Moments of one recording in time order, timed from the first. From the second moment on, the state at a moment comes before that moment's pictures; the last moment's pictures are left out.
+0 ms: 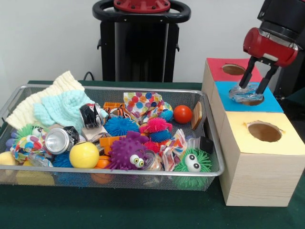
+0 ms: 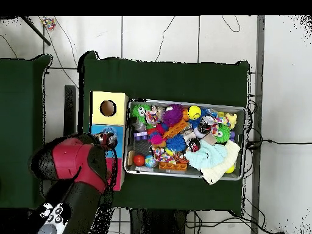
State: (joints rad) arm 0.55 -0.46 -0.56 1.50 0.22 0.49 1.80
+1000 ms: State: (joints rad) arm 0.46 -0.49 -0.47 1.55 0.26 0.31 1.80
